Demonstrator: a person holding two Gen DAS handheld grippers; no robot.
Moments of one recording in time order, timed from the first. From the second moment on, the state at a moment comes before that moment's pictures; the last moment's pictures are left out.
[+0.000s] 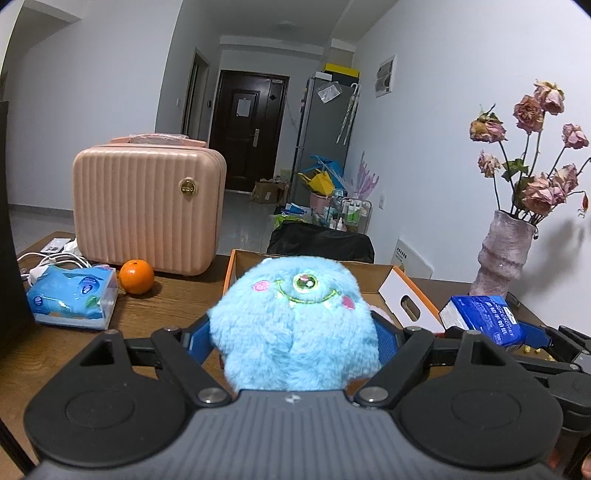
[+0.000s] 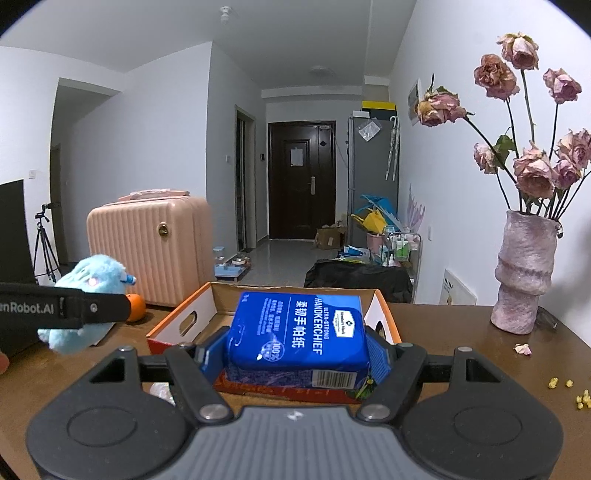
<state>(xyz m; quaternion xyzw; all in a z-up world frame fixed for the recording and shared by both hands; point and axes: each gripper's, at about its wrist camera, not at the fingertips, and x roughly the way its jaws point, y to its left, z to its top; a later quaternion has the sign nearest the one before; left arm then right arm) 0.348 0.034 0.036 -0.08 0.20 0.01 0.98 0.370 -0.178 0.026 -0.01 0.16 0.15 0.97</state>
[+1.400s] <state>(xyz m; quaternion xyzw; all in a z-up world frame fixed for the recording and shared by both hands) 0.500 0.037 -0.001 -0.08 0.25 0.04 0.96 0.521 -0.166 -0.018 0.01 0.22 0.13 0.97</state>
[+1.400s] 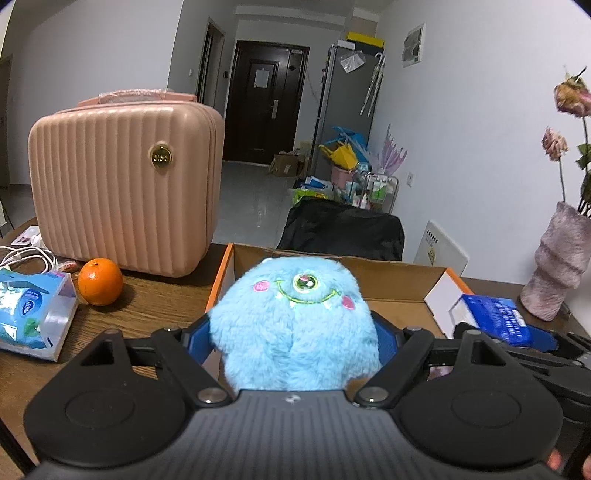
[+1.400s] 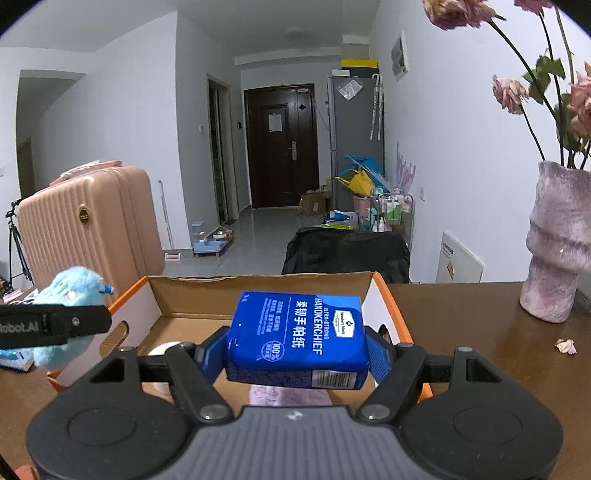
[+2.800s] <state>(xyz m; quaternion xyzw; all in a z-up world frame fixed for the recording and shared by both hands) 0.517 0.041 -0.019 -0.08 0.26 0.06 0.96 0.518 -0.188 -0.012 0.06 0.21 0.09 0.97</state>
